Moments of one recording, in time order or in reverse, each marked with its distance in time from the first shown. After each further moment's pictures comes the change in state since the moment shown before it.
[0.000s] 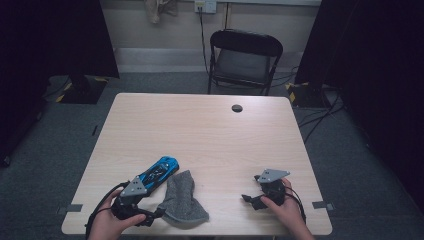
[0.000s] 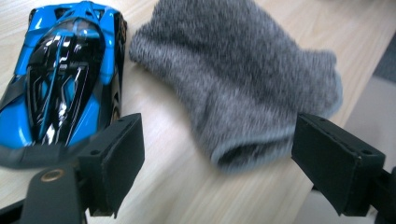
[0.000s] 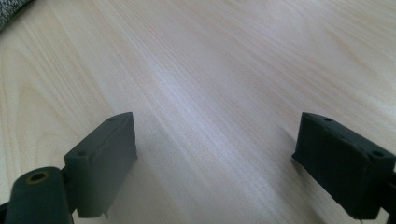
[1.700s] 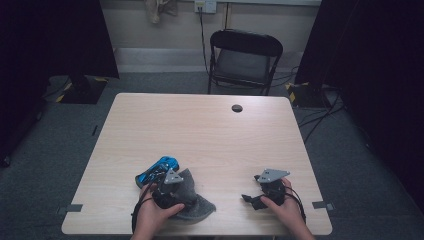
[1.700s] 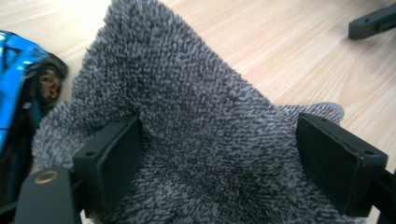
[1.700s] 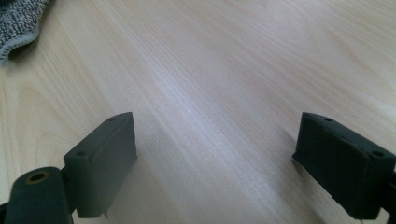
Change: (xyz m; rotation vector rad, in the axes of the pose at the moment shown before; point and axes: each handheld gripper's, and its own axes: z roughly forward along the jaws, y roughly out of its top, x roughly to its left) left arm -0.027 0.039 0.084 0.017 0.065 -0.073; right arm 0.000 0.000 0.000 0.001 0.001 0.000
